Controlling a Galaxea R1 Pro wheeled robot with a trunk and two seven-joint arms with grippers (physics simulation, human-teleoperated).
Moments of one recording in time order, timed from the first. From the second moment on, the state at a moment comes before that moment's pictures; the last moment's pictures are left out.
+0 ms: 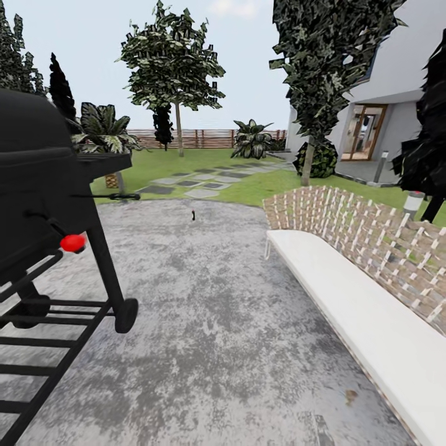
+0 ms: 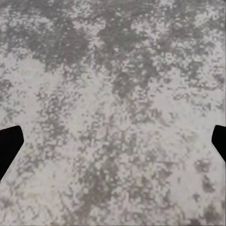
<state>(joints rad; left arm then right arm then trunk) -0.17 0.03 0.22 -0.37 -0.06 -0.25 0.01 -0.11 -0.04 0.01 -0.03 0.00 -0.82 0.00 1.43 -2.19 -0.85</state>
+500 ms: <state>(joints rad) -0.17 0.03 0.22 -0.37 -0.06 -0.25 0.01 -0.11 -0.04 0.01 -0.03 0.00 -0.82 0.00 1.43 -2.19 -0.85</state>
